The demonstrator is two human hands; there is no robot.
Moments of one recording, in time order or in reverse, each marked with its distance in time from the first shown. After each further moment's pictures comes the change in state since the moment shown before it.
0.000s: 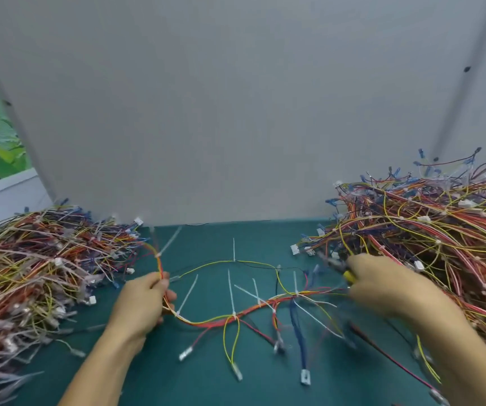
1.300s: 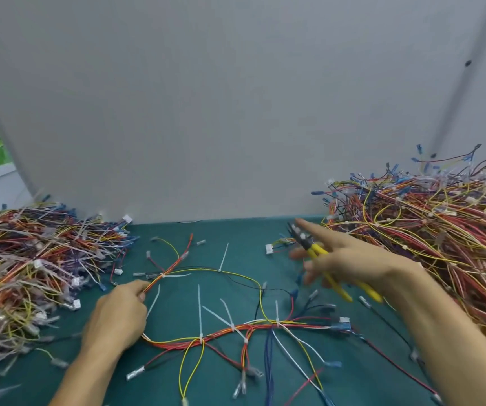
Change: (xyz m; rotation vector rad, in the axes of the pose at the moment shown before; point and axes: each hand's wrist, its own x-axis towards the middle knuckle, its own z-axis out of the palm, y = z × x) left_hand 0.008 -0.010 -0.015 0.729 0.046 0.071; right_hand 0.034 -0.007 -0.005 0.937 -0.289 -0.304
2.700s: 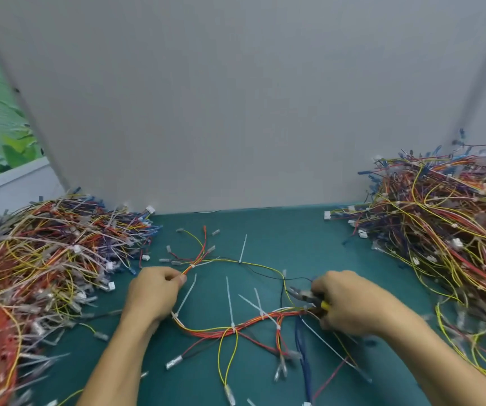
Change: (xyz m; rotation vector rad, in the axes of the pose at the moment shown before) left_hand -0.002 0.007 -0.004 -0.277 -0.020 -0.038; right_hand -0.021 0.014 0.071 -0.969 0.060 0.113
